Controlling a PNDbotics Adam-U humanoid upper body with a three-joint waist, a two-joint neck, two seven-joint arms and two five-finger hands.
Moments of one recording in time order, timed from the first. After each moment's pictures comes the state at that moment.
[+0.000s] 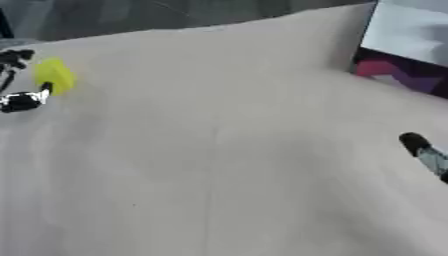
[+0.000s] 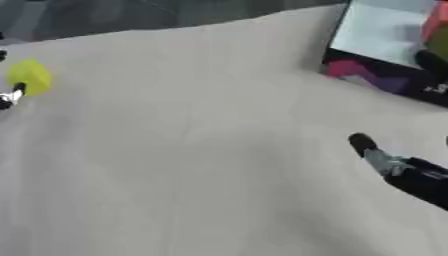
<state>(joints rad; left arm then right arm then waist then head) -0.60 0.92 0.26 -0.48 -0.80 -0.50 0.36 -0.45 -0.46 0.35 -1.98 1.21 0.06 -0.29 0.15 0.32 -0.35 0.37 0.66</state>
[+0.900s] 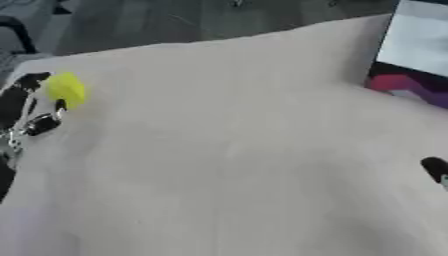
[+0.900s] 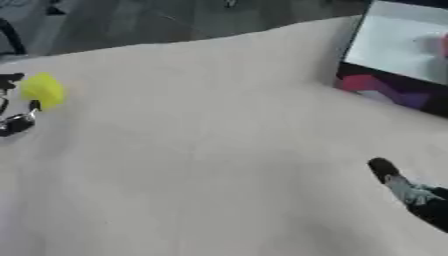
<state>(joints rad) -0.59 0.92 0.21 -0.34 -0.77 -0.48 0.66 -0.47 -0.43 0.35 -1.98 1.21 0.08 -0.29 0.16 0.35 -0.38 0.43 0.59</state>
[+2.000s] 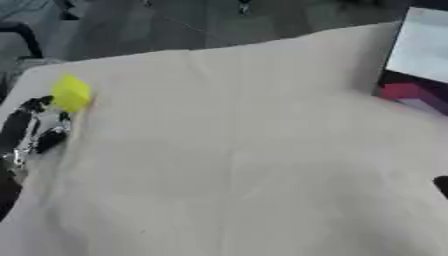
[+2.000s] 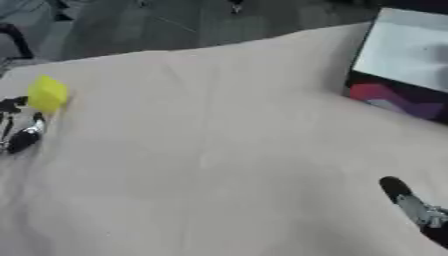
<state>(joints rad) -0.62 0.94 0.12 -0.25 -0.57 -0.58 0.61 -0.46 -0.41 0.36 -1.98 1.20 0.09 -0.30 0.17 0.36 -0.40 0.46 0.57</state>
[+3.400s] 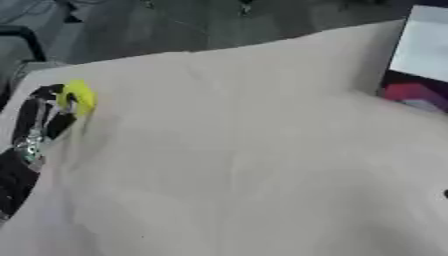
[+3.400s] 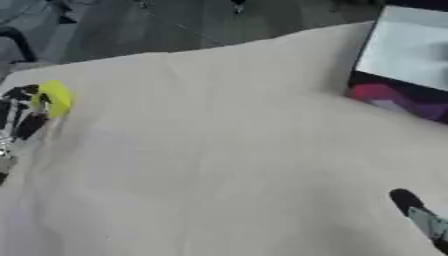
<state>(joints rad) -0.64 0.94 0.14 -0.28 -0.43 -0.62 0.57 -0.46 -0.39 0.35 -1.98 1.18 0.09 -0.30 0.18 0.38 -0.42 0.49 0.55</state>
